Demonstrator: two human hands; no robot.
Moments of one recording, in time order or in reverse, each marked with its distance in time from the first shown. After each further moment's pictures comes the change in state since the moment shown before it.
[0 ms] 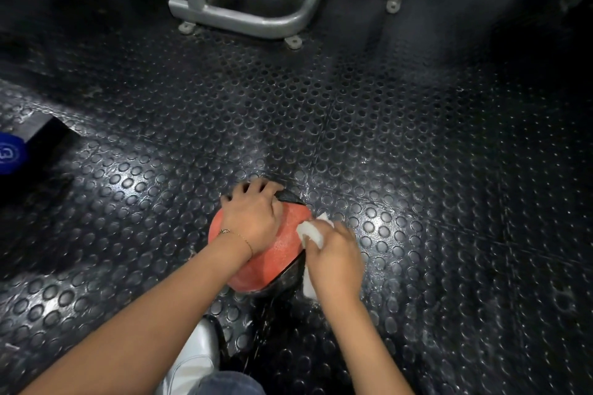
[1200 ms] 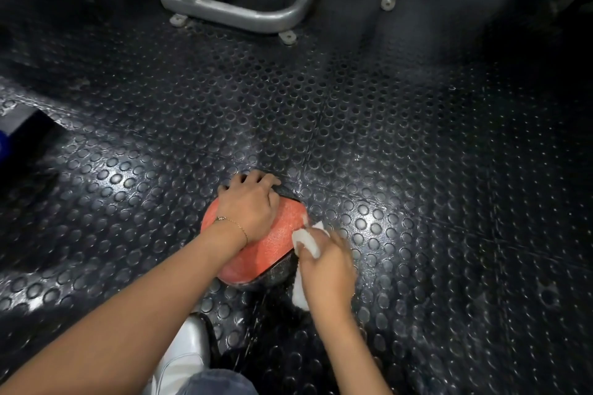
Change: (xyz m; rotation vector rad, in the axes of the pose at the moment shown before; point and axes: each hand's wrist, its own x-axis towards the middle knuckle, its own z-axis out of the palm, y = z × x) left_hand 0.010 0.004 -0.003 -0.002 -0.030 0.013; right_hand -0.012 0.012 0.009 0.071 -0.027 0.100
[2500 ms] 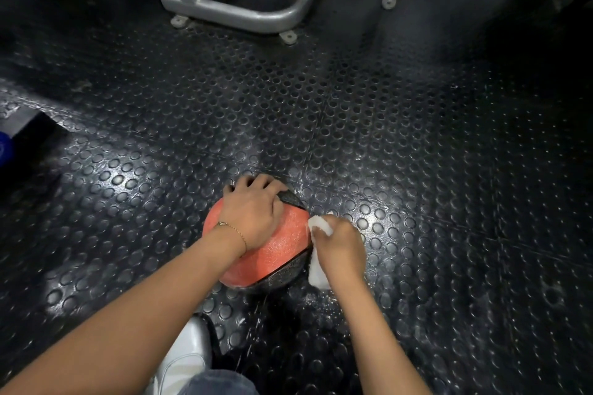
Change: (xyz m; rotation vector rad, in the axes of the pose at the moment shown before) left_hand -0.008 0.000 0.000 0.047 -0.006 0.132; right_hand 0.040 0.009 -0.005 0.036 -0.077 0.136
